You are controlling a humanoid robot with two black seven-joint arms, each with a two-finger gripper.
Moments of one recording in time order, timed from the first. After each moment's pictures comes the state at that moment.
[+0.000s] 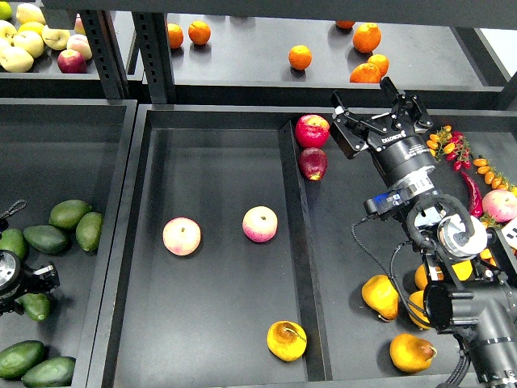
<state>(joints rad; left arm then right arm) -0.79 0.50 0.15 -0.58 0.50 -0.49 0.49 0.40 0.02 1.45 1.15 0.35 0.19 -0.34</state>
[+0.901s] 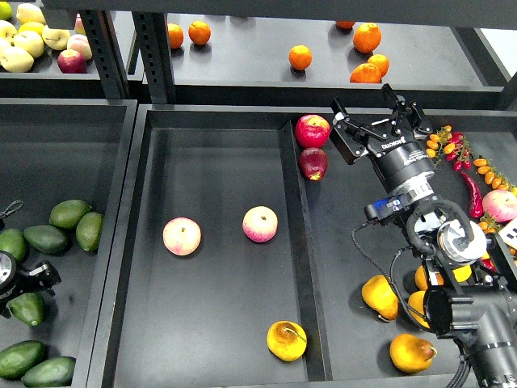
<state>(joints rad) -0.79 0.51 0.15 -0.59 0.53 -0.49 0.49 0.37 0.01 1.45 1.15 0.35 0.20 -0.34</state>
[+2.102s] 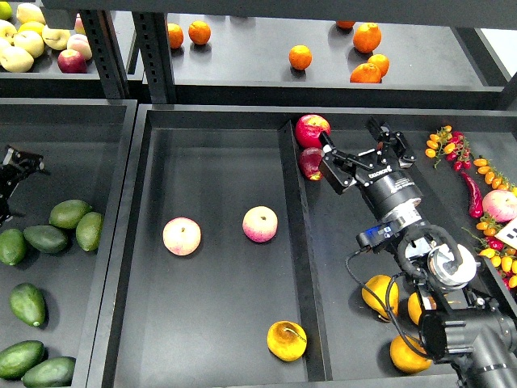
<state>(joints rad) -0.94 0.66 -0.27 -0.58 -0.06 -0.49 0.49 0.22 0.01 1.32 1.15 0.34 0.20 -0.35</state>
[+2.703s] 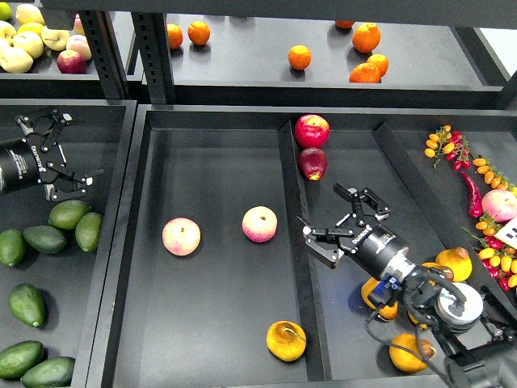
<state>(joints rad) -0.44 0.57 -0.98 -0.92 -0.22 -0.49 0.49 0.21 -0.30 1.05 1.17 0.34 0.23 -0.48</state>
